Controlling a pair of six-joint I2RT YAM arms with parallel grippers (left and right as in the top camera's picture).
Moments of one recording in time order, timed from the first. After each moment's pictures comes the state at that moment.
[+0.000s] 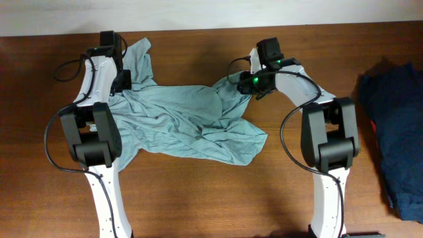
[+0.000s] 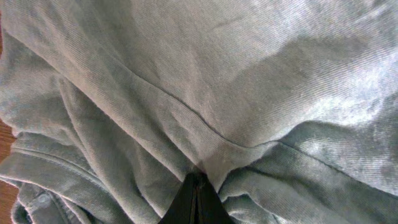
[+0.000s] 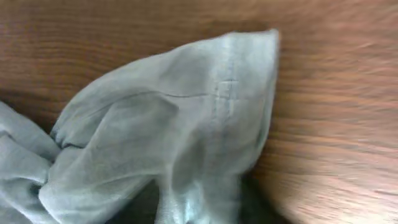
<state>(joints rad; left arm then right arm) 0.06 2.52 2.15 -1.00 -0.26 0.01 0.19 2.30 1.74 -0.60 -0.32 0.21</state>
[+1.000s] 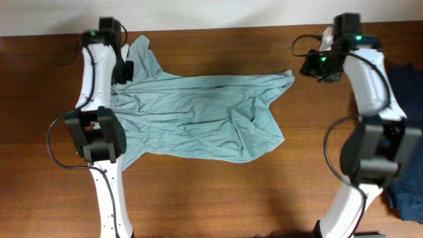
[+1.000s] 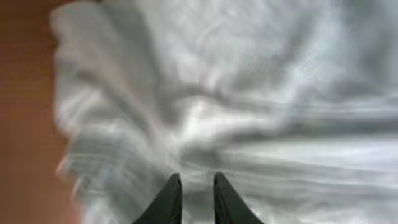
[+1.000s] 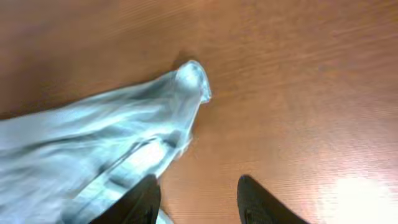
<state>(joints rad) 0.04 2.60 2.57 -1.37 -0.15 0.10 -0.14 2.09 1.89 -1.00 -0.22 0.15</state>
